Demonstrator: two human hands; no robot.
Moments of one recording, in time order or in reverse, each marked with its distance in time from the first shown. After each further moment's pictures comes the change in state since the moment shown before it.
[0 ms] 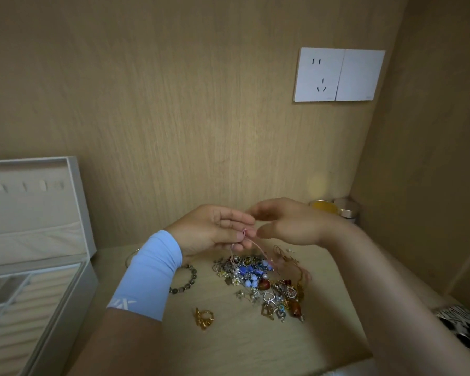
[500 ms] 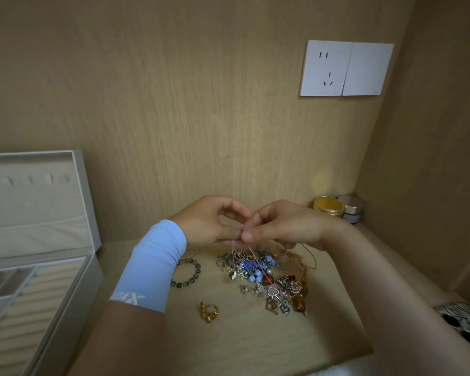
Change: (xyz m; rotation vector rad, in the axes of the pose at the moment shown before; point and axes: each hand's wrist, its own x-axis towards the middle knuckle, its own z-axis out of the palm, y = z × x) left_hand -0.003 0.007 -0.006 0.390 0.075 0.031; right_hand 0.002 0.001 0.010 0.230 -0.110 0.065
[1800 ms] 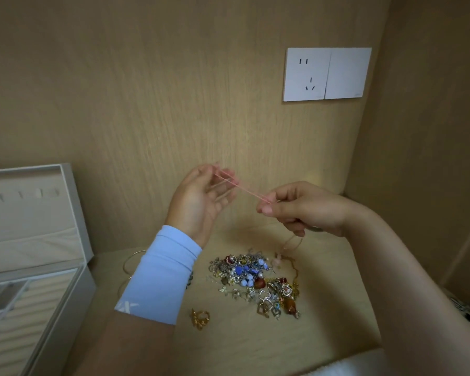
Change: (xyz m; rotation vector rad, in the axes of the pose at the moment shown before) left_hand 0.011 0.037 0.022 -0.913 0.427 0.240; right_hand -0.028 0.002 -0.039 0.179 0.103 -0.130
